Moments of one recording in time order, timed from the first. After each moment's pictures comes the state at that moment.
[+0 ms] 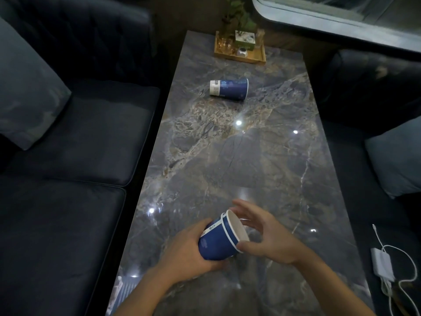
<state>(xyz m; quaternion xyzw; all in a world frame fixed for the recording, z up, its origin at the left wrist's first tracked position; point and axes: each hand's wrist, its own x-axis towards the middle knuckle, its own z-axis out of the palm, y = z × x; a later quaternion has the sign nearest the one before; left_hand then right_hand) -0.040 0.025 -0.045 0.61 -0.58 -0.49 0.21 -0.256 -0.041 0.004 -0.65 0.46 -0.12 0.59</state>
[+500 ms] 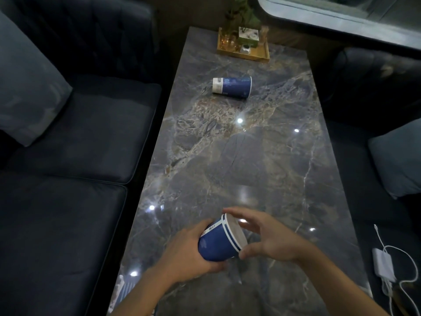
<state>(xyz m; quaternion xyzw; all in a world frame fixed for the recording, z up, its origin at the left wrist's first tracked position) -0.035 0.024 -0.048 0.61 -0.59 -0.48 0.20 -0.247 -0.051 0.012 -0.66 0.44 -0.04 0.60</state>
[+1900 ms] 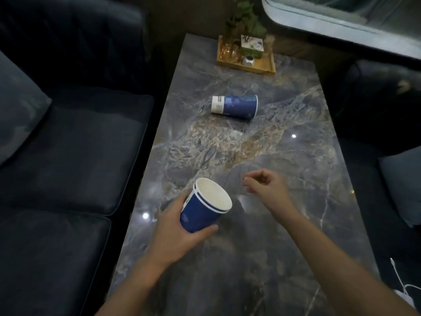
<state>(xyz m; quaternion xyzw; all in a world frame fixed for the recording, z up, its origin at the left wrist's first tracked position) 0.004 -0.145 -0.082 0.63 -0.52 -0.42 0.40 -0.213 -0.267 -0.060 -0.50 0.63 -0.34 0.49</state>
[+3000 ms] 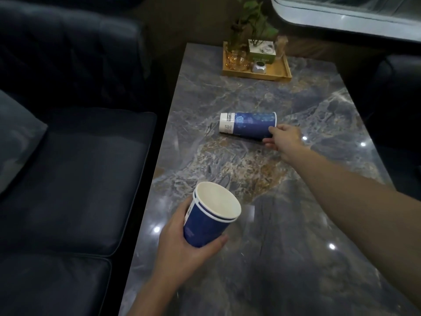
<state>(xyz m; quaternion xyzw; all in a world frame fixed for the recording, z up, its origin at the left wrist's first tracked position) 0.026 -0.235 -0.112 0.64 -0.50 -0.40 0.42 -0.194 -0.526 -0.116 -0.38 0.71 -0.38 0.45</state>
